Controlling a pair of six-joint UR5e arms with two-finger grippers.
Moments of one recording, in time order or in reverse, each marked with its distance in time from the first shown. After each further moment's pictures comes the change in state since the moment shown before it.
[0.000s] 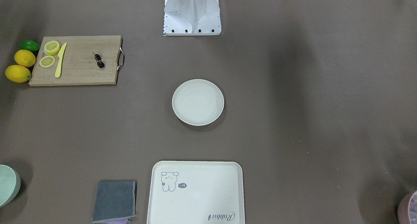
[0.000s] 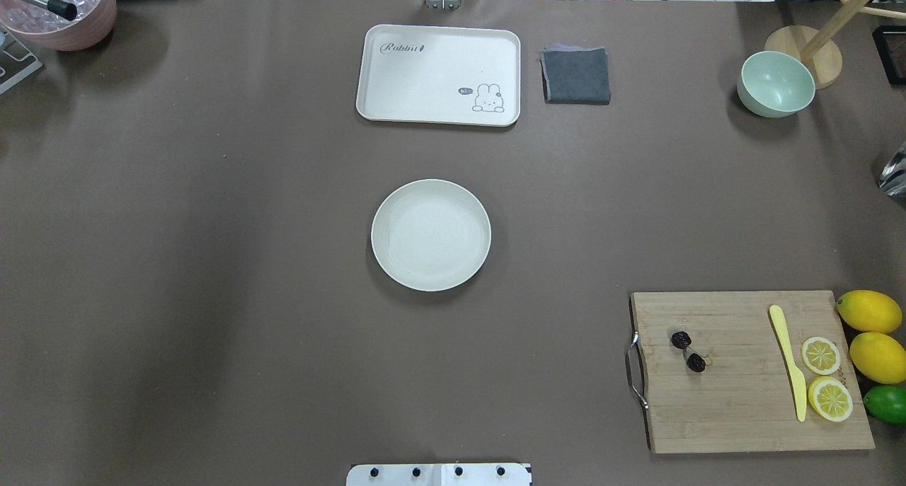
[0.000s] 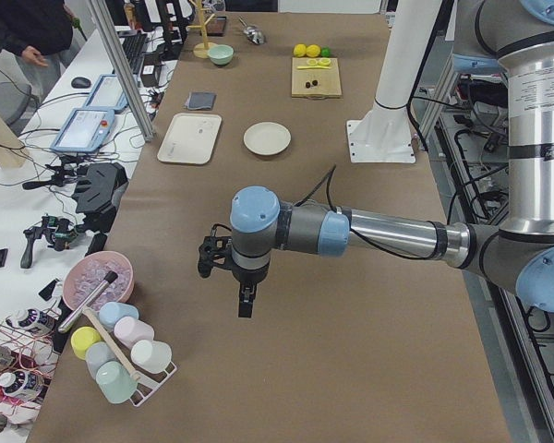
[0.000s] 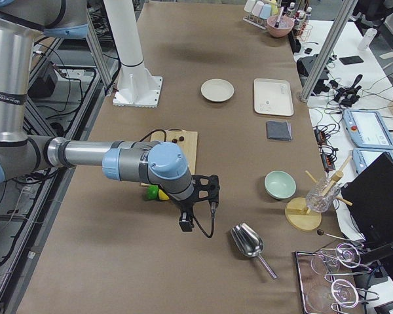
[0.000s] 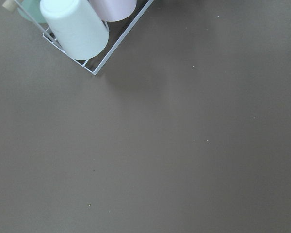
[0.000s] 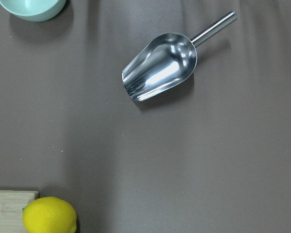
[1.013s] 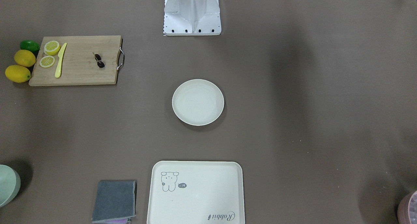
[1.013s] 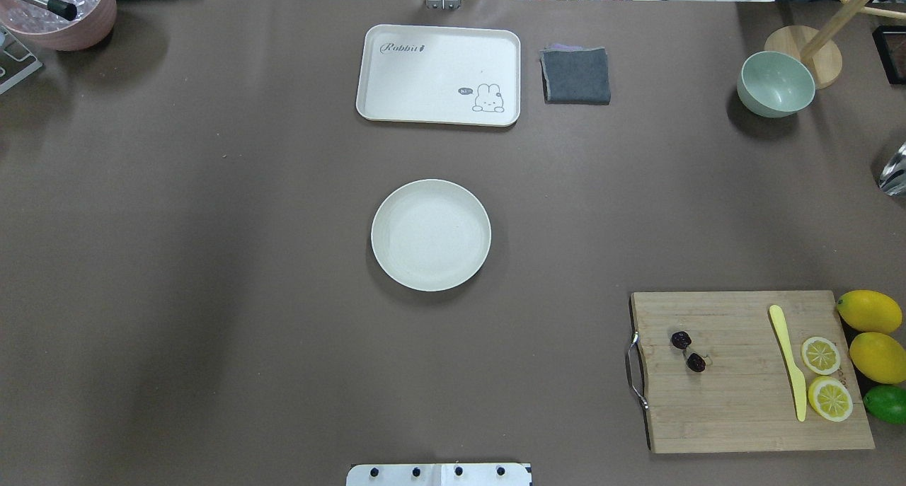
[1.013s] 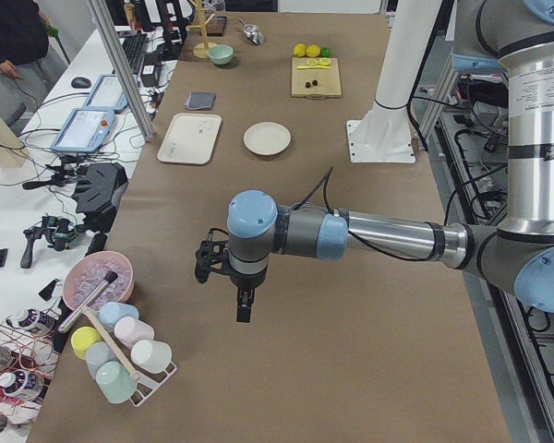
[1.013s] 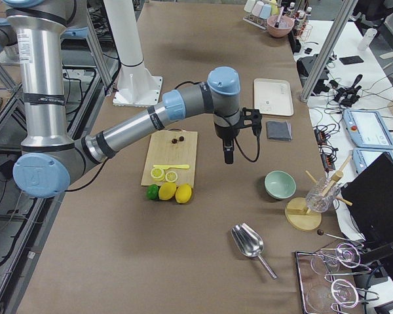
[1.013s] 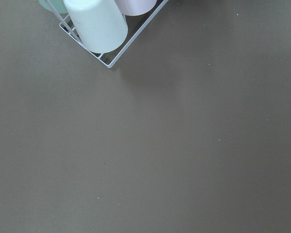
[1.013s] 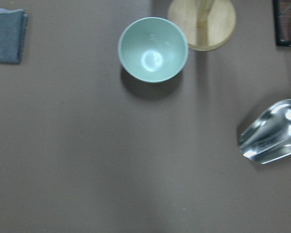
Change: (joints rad) left arm -0.014 -0.015 0.014 0.003 -0.004 0.000; right arm -0.381 0.311 0.206 -0.166 -0.061 0.495
